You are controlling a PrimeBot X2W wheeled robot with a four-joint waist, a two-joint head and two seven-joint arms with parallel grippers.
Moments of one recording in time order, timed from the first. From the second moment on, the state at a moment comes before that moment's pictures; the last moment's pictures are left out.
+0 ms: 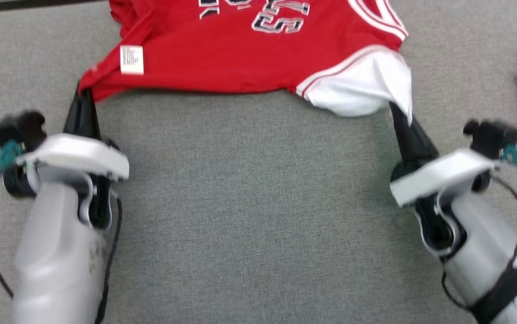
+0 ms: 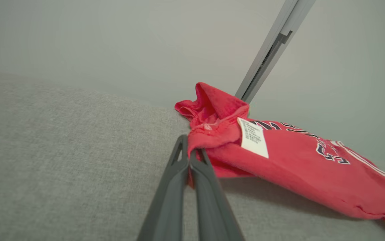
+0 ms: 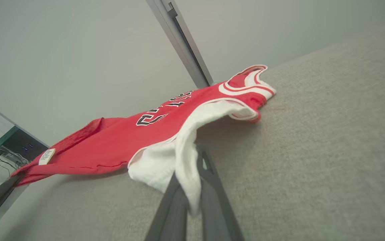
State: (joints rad) left arm -0.72 0.07 0.05 0.79 -0.39 -0.11 -0.26; right arm -0.67 -0.29 0.60 0.57 0.97 0.13 -0.26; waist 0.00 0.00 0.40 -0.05
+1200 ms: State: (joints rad) left arm 0.21 0.06 0.04 0.04 -0.42 0.03 0.03; right arm 0.28 -0.26 0.26 0.04 0.77 0.13 0.04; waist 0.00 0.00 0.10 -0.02
